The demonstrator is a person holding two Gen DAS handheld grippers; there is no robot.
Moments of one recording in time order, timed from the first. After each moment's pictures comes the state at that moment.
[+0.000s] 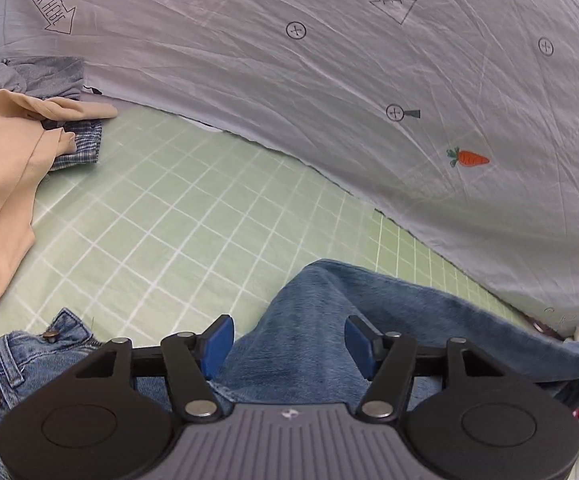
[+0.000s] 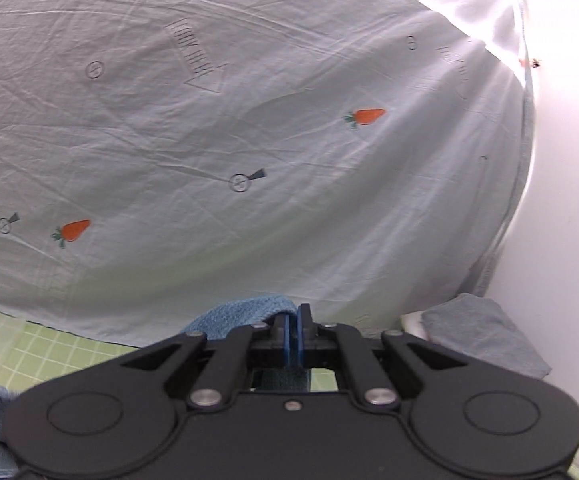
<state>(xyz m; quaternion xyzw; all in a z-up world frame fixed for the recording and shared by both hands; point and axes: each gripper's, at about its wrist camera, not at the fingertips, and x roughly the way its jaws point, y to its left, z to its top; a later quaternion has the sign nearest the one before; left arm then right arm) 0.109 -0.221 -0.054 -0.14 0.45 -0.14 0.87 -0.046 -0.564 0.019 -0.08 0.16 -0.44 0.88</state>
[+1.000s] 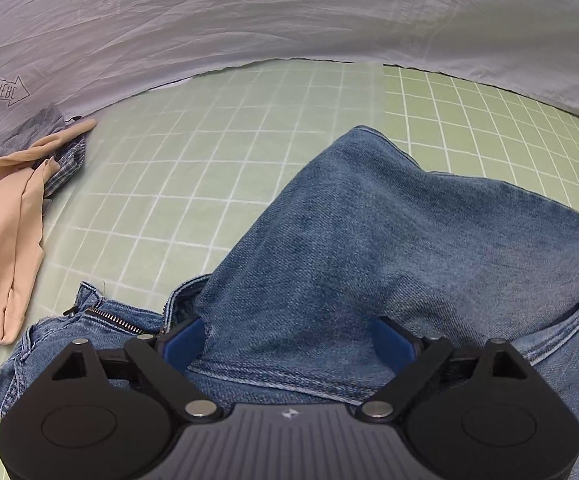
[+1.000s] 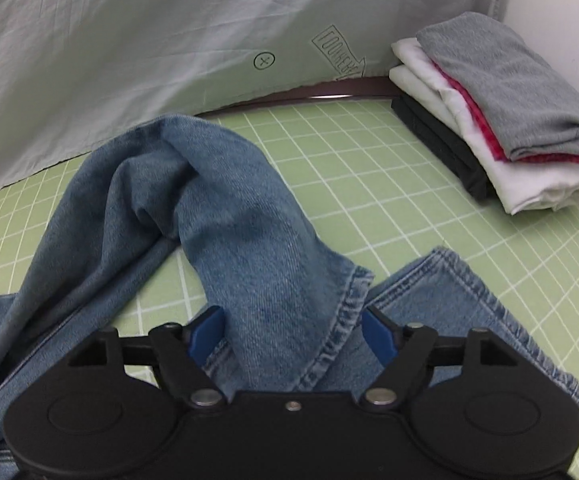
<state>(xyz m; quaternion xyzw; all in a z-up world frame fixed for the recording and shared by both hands) 0.082 -0.333 -0.117 0.13 0.50 -0.07 0.85 -0.093 -0.703 -0.144 0.17 0.39 -0.39 0.82</state>
